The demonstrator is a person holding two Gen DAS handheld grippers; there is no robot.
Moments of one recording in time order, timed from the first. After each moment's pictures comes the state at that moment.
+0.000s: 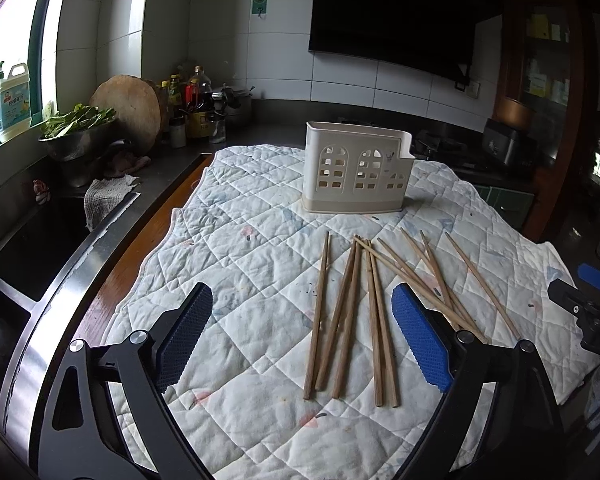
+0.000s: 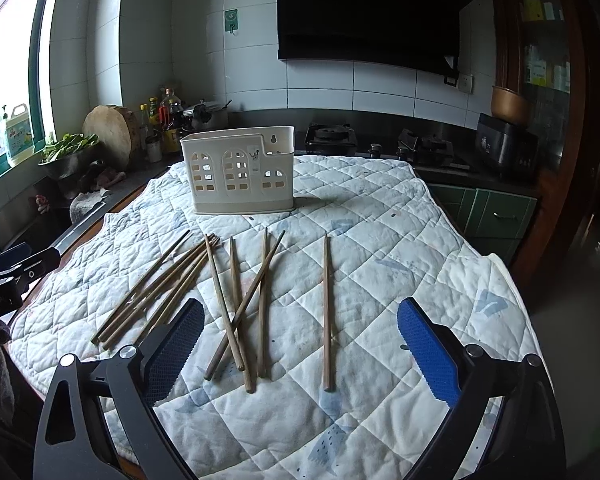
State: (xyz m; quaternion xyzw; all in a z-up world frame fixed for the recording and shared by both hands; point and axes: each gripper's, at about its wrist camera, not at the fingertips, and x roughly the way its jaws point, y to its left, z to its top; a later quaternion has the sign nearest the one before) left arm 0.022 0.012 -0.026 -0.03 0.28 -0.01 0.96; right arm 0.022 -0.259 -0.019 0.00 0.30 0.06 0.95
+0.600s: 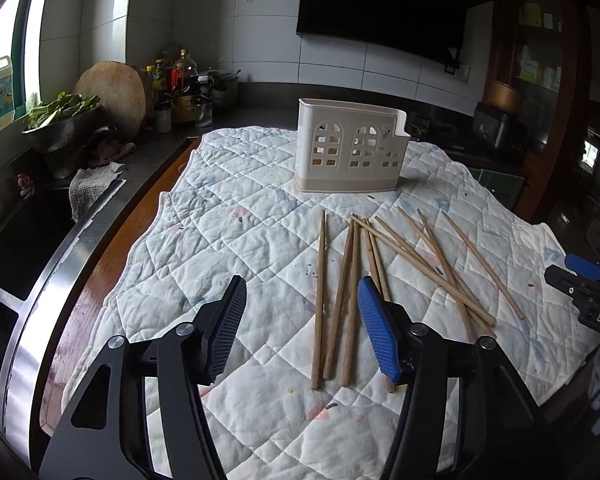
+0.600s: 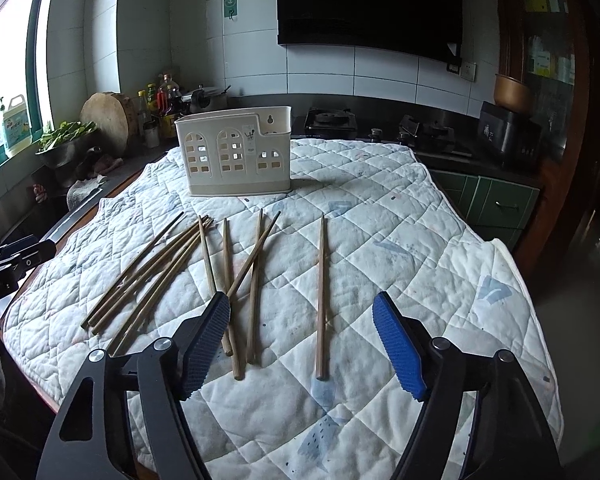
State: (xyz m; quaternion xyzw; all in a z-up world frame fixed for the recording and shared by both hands) left arm 0.033 0.021 -0.044 -0.03 0.31 -0.05 0.95; right arm 0.029 -0.266 -0.038 0.00 0.33 0.06 0.94
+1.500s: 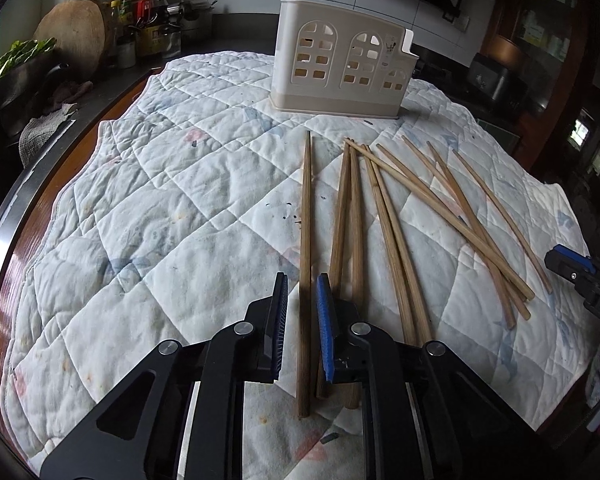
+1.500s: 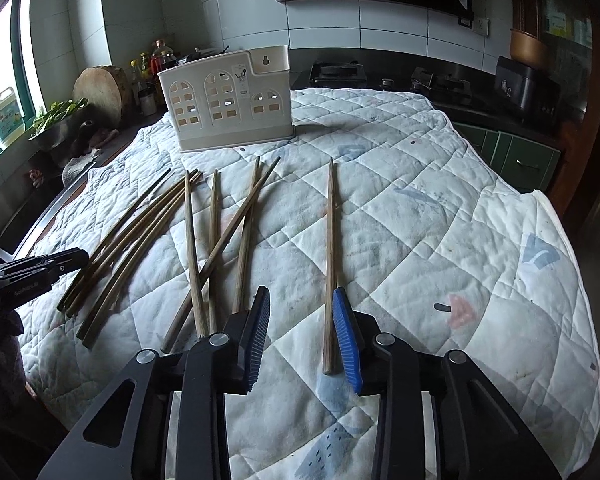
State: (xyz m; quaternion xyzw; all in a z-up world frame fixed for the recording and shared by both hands) left arm 0.094 0.011 -0.114 -0.04 0.42 -0.09 0.90; right arm 0.066 -0.271 -0.087 0.02 0.39 0.08 0.92
